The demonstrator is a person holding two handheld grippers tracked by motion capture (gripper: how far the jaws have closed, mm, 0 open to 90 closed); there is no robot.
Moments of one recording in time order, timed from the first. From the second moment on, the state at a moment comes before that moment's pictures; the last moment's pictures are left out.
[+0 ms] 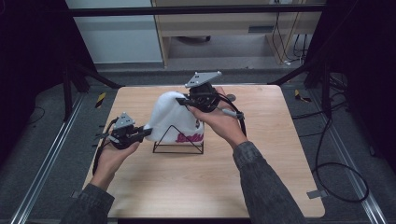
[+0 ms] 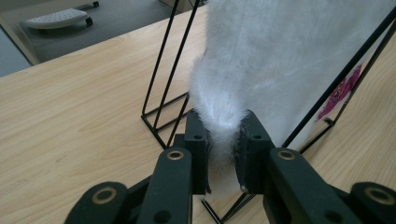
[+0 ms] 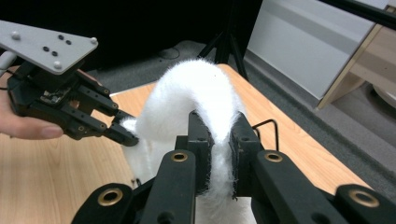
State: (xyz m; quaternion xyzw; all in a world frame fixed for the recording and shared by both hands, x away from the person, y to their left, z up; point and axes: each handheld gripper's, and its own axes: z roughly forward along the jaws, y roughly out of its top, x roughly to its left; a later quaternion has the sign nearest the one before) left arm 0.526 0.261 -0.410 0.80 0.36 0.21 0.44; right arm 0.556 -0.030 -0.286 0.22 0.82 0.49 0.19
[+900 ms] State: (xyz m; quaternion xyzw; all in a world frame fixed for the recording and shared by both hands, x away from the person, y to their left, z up) left arm 0.528 0.264 -0.446 0.81 0.36 0.18 0.42; right arm 0.555 -0.019 -0.315 0.23 0.85 0.45 0.16
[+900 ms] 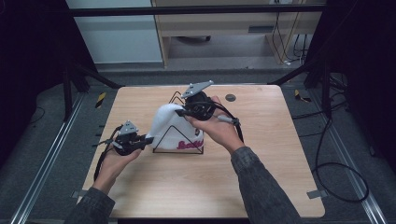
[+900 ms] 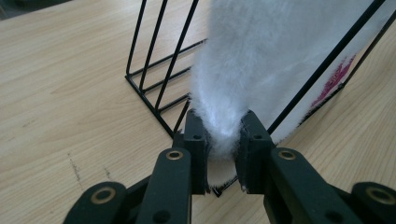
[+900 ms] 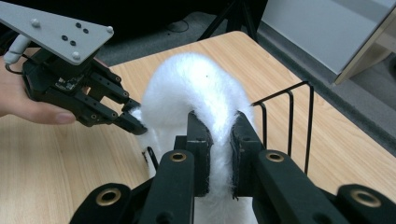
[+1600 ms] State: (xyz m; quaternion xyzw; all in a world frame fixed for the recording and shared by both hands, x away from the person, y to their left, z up) left arm 0.528 0.271 -0.456 0.81 0.37 0.17 0.41; right arm 0.552 -0.010 -0.322 0.22 0.86 0.43 0.15
